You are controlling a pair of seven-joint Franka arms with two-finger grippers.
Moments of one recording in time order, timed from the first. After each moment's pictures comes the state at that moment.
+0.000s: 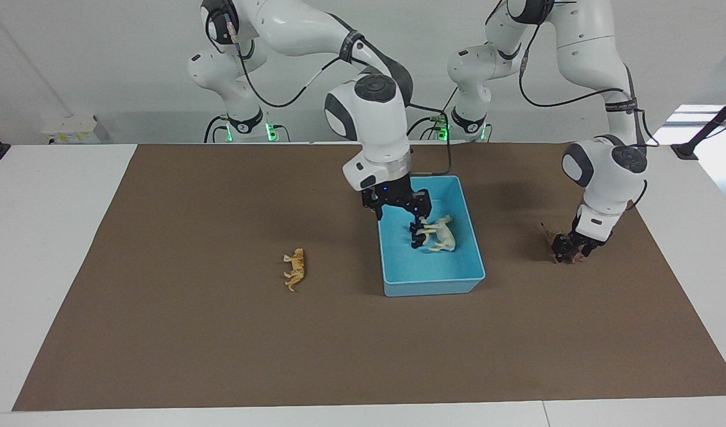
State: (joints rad) left arm 0.19 0.28 -0.02 -2.12 0.08 2.56 0.02; right arm 0.65 0.49 -0.07 -1.34 0.08 2.04 0.96
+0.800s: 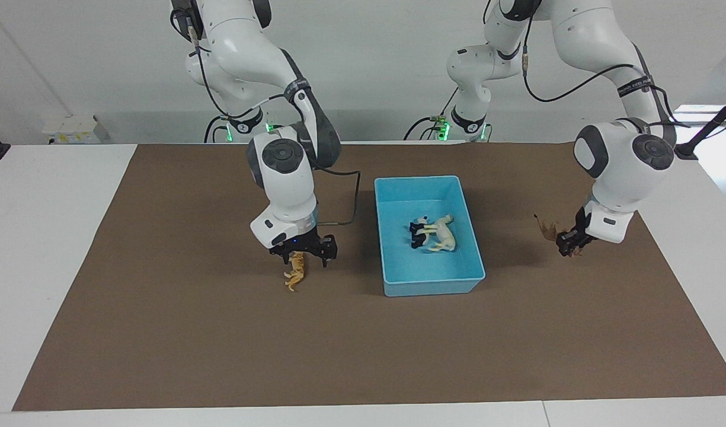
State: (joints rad) left arm 0.00 0.25 -0.04 -1.74 0.08 1.97 -0.37; right arm 0.44 0.43 -0.08 -1.68 0.01 2.21 0.49
